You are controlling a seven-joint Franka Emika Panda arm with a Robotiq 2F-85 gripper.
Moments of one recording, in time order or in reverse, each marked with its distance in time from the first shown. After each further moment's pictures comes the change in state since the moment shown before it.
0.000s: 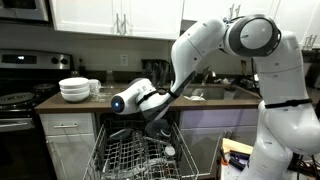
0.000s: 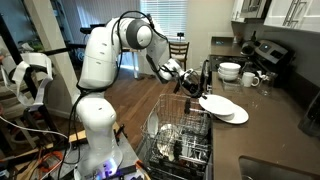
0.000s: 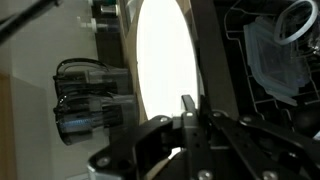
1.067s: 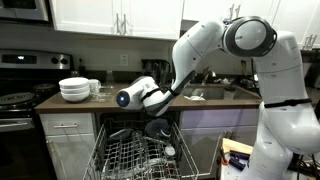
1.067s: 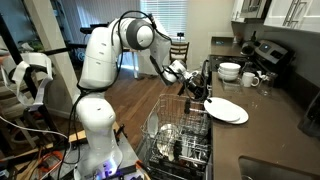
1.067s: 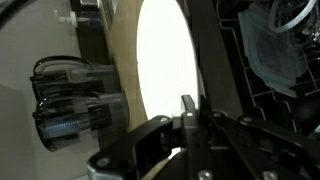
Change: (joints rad) arm -0.040 0.002 -0.045 0.001 -0.014 0.138 -0.001
